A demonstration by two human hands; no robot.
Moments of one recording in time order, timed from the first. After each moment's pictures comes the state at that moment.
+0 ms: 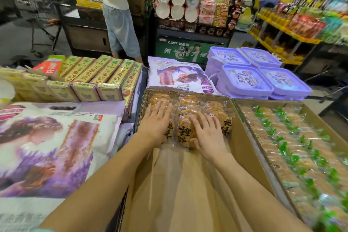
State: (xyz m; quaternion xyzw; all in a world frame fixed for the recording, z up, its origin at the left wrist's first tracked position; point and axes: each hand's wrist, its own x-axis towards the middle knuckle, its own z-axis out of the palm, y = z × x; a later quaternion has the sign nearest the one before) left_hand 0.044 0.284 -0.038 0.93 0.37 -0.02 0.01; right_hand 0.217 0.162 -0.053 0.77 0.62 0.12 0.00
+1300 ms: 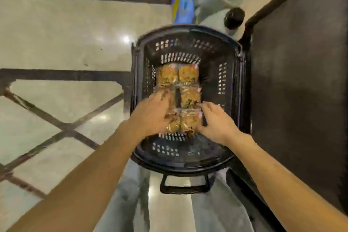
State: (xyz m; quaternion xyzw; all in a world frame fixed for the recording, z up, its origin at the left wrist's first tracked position) left_hand -0.634 -0.259 -0.549 0.34 0.85 0.10 0.40; right_hand -0.522 -0.066 -0.534 0.16 0.87 -0.23 0.40
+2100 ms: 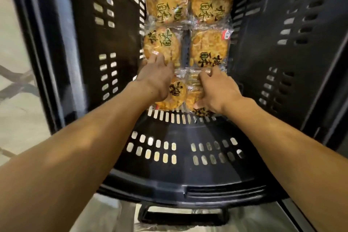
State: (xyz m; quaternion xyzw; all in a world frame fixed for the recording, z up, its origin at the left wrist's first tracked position) left_hand -0.583 -0.225 -0.800 0.31 0.80 -0.11 0.50; right_hand -0.505 -0.067 -0.791 0.06 0.84 -0.14 0.52
